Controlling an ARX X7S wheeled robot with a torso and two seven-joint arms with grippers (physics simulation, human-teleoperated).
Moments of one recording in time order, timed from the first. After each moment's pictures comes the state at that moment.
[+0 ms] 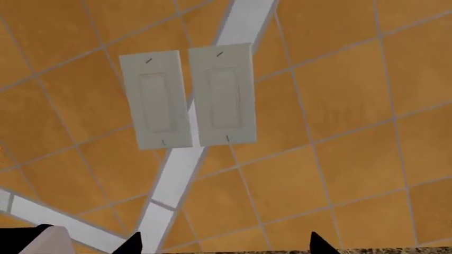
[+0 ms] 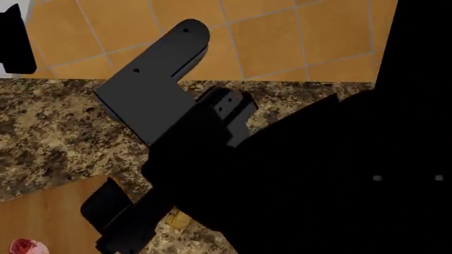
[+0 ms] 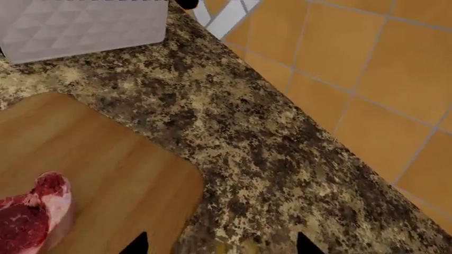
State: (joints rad) left arm -1.14 -0.27 0.00 0.38 -0.29 -1.47 -0.11; right arm 1.38 0.34 -0.56 -0.23 1.77 1.50 0.78
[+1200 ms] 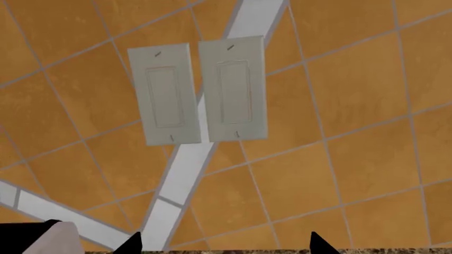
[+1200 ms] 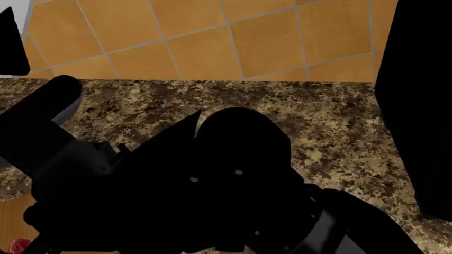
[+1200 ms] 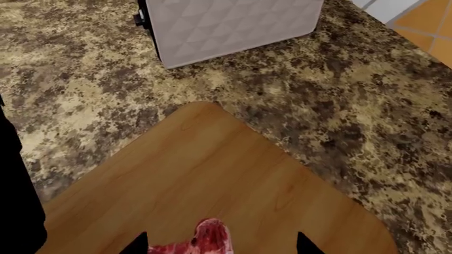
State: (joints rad) left arm -1.12 -0.31 0.00 0.34 -0.32 -1.41 -0.11; right arm 1.37 0.09 -0.80 -0.01 1.56 1.30 0.36
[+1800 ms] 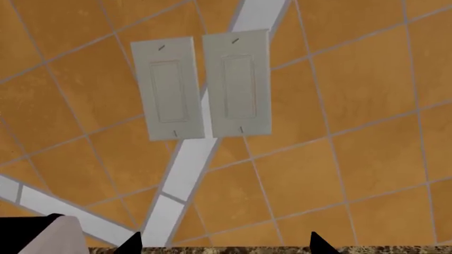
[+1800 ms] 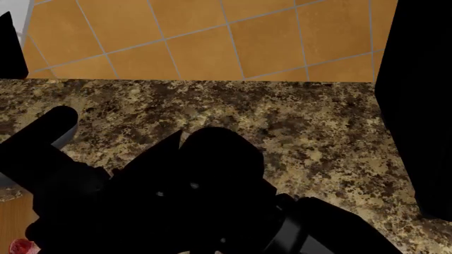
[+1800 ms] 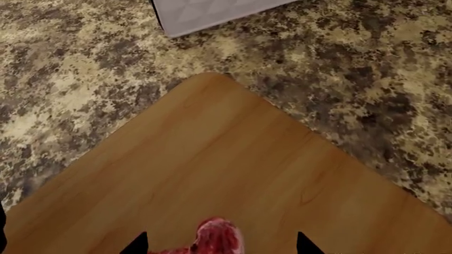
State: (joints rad) left arm -1.10 -0.32 -0.01 0.33 -0.33 -1.39 -0.11; right arm 1.34 0.05 -0.94 0.10 1.47 1.21 0.20
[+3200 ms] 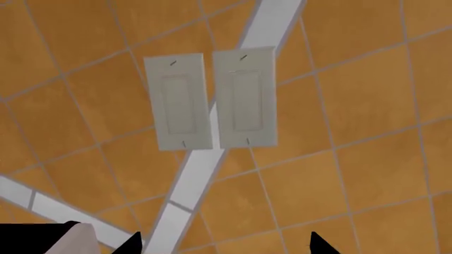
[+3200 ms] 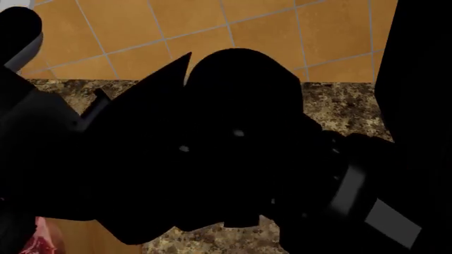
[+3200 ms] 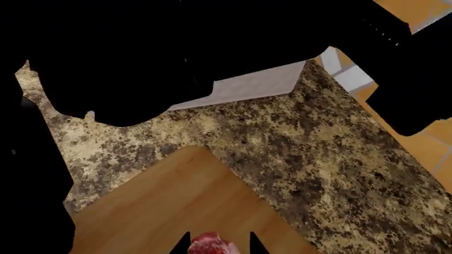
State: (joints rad) left arm -1.12 -0.34 -0.03 0.37 -0.37 -1.42 -0.14; right arm 1.60 0.14 -0.91 -0.05 1.70 1.17 0.39
